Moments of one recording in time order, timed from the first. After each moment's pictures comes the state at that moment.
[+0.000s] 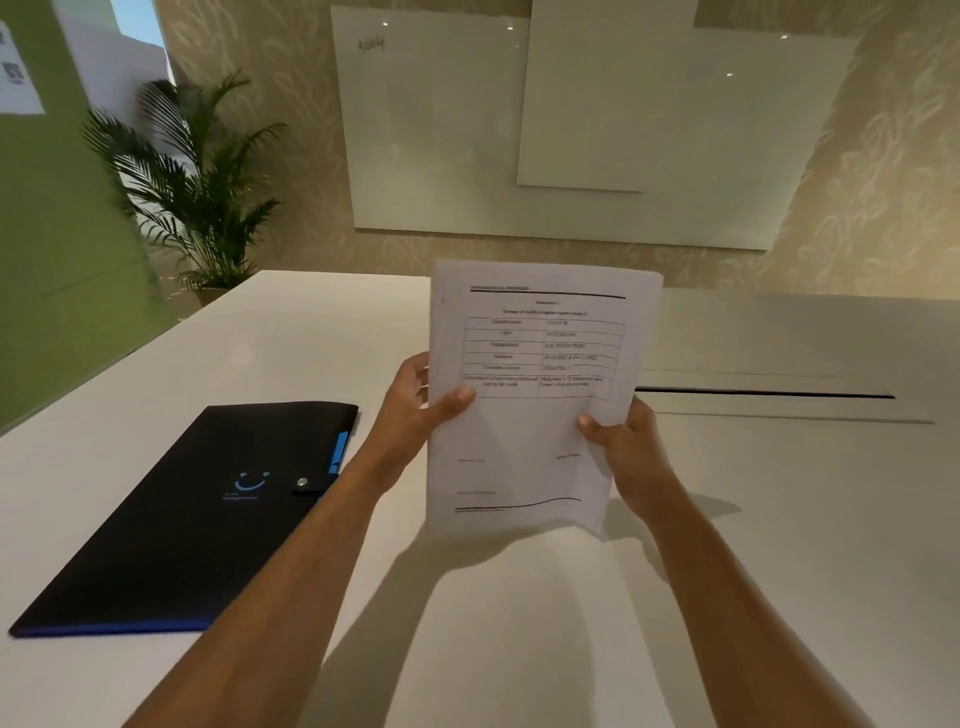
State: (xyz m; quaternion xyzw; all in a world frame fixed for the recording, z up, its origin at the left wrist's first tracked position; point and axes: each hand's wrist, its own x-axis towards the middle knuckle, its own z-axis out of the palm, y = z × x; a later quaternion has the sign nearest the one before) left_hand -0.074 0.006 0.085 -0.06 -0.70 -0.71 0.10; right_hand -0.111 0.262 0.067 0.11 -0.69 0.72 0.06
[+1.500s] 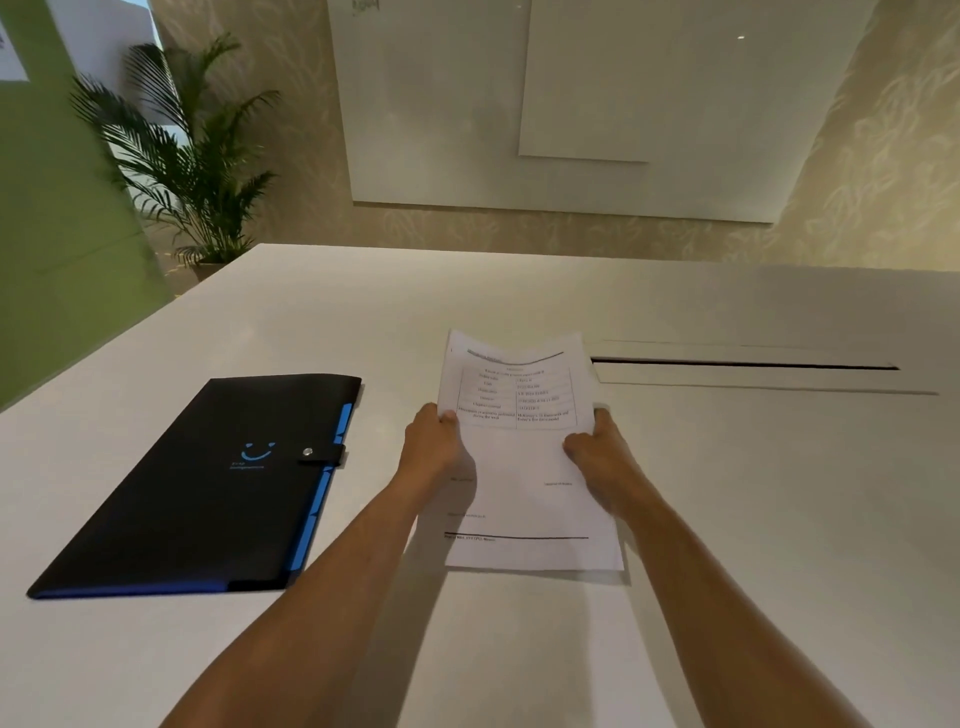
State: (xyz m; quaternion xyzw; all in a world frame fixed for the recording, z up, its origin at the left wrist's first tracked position) left_hand -0.083 0.032 0.018 0.16 -0.83 -0.53 0.09; right_hand -0.102 0.245 0.023 -0.04 -0.83 0.55 -0.05
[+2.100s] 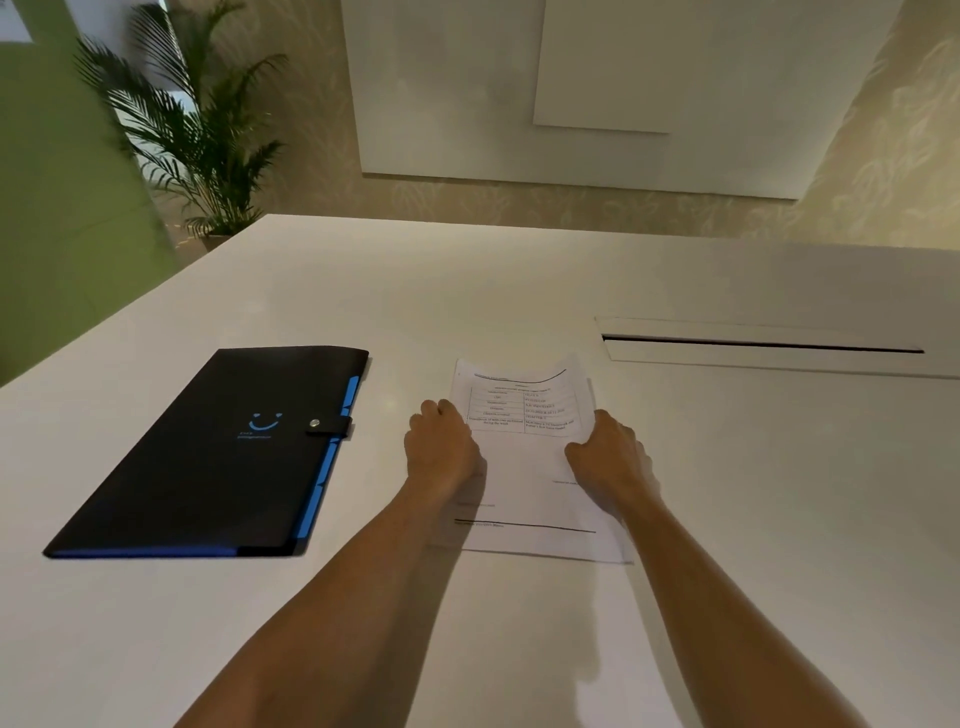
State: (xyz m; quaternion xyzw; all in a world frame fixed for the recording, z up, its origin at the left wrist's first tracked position) left_hand -0.075 0.046 -0.016 0.15 -0.96 -0.20 0.11; right_hand -0.087 0.247 -0.001 -0.04 -0.95 0.30 0.01
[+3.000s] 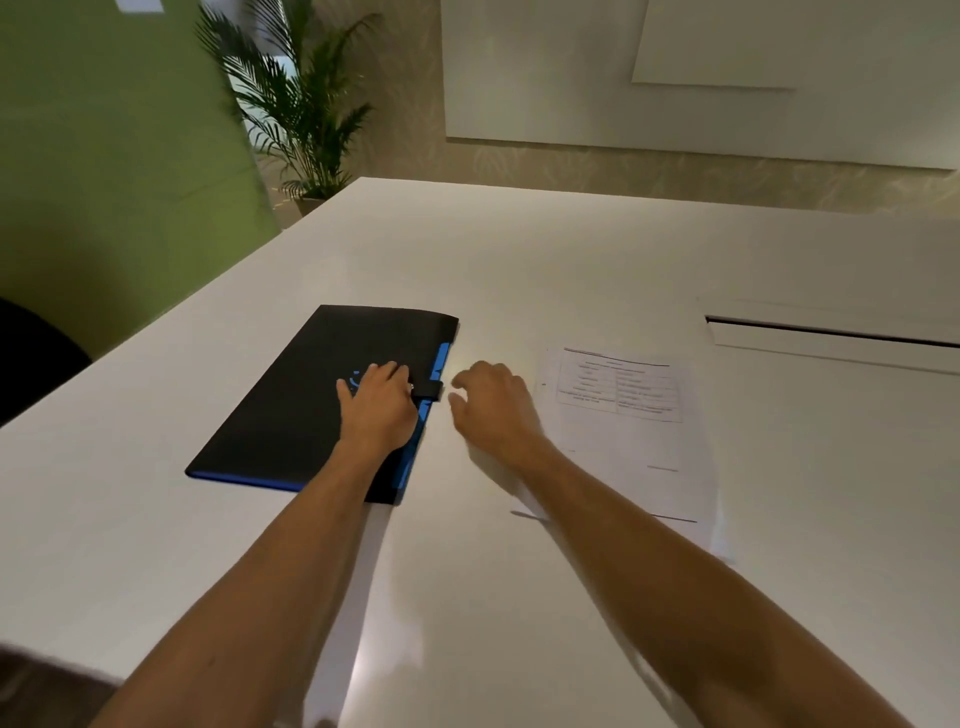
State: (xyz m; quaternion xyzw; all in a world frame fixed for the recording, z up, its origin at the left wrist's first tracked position) left_hand -0.024 -0.119 -0.017 0.20 -0.97 -0.11 0.12; right_hand -0.065 0.034 0.003 0.31 -0.92 0.22 0.09
